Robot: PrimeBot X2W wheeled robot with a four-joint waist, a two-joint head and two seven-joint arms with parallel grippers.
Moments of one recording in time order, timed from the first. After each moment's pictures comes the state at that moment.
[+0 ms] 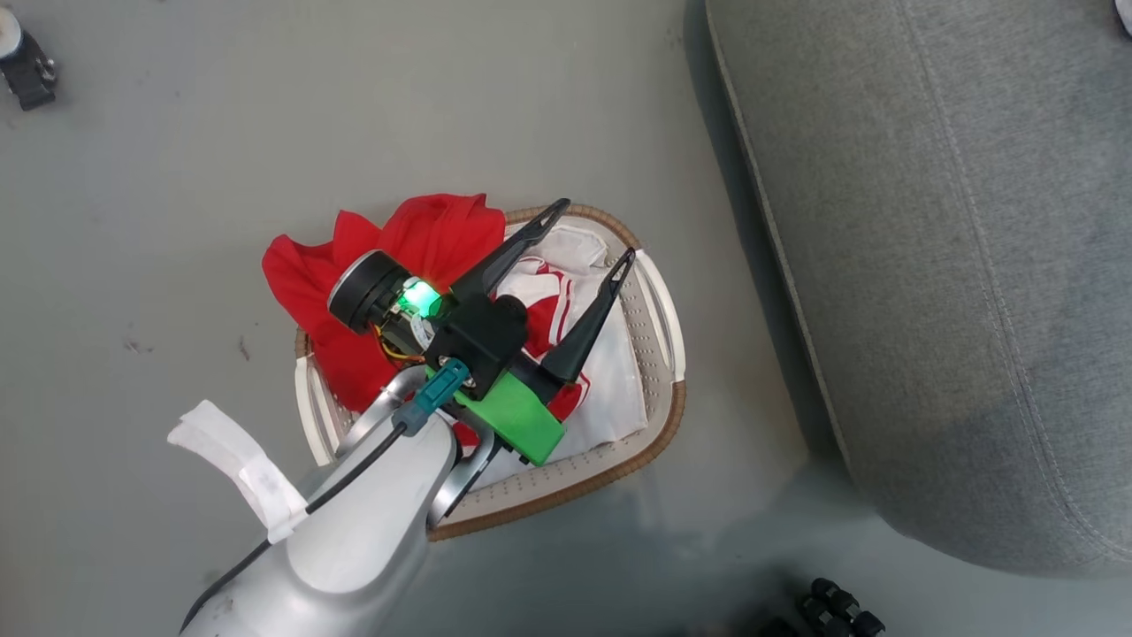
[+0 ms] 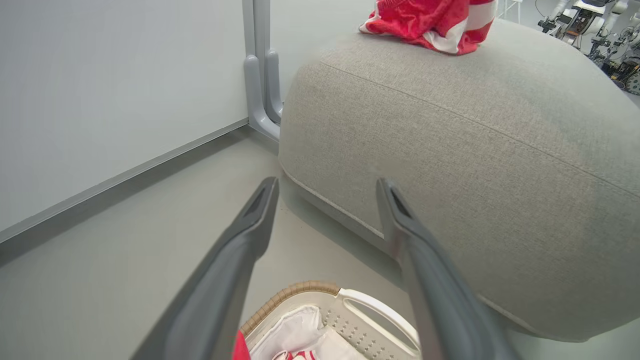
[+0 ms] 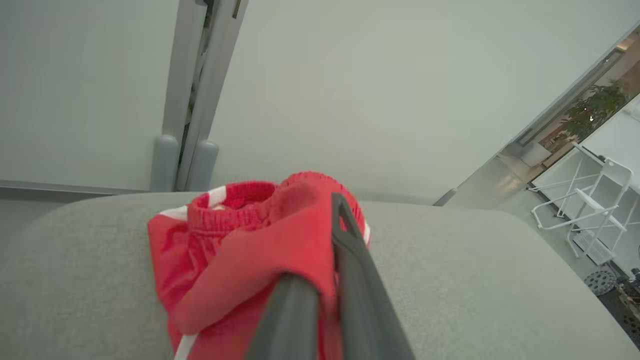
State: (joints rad) left arm -0.63 0.17 -0.73 0.33 -0.27 -0.13 -0.26; right arm -1.11 -0.48 -0.17 0.80 -0.06 0.13 -0.25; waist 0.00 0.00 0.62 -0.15
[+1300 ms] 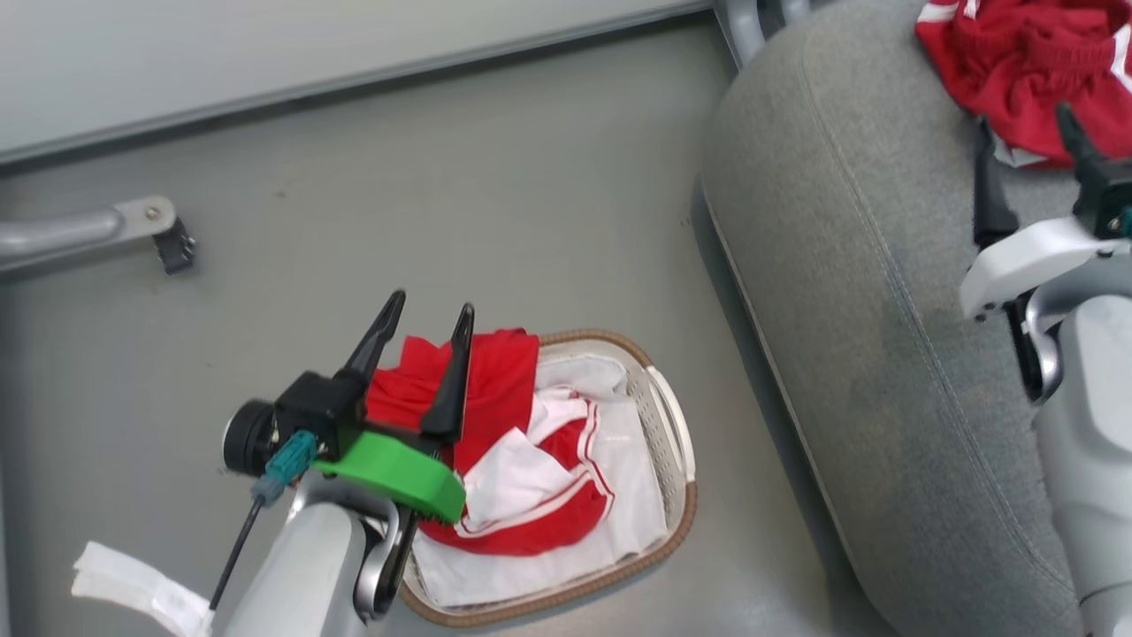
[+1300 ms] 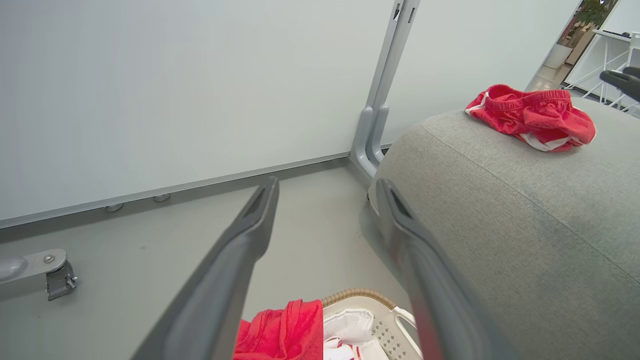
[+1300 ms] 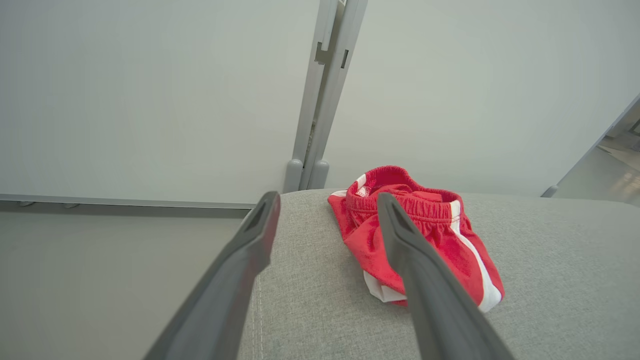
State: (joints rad) left arm -0.35 0.12 -0.39 0.33 -0.35 -0.11 -0.26; right arm -0.69 -0.22 -0.09 0.62 -0.01 0.13 -0.26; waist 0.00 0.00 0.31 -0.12
